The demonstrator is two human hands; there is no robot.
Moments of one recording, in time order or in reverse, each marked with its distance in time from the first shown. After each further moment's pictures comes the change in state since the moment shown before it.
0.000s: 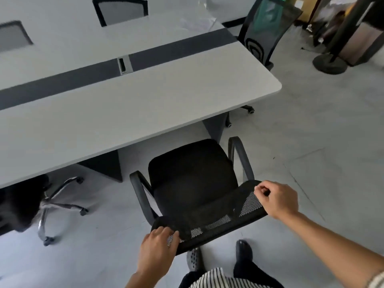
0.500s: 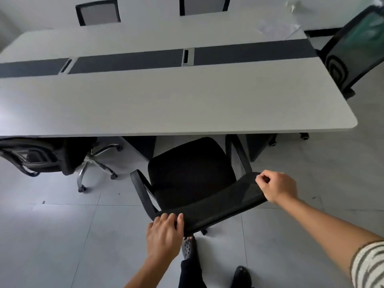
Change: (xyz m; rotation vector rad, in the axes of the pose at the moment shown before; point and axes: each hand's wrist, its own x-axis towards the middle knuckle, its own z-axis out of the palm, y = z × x) left_hand 0.033 0.040 -0.001 0.071 0.169 -0.486; right_hand 0.144 -0.077 0.029 0.003 -0.286 -0.213
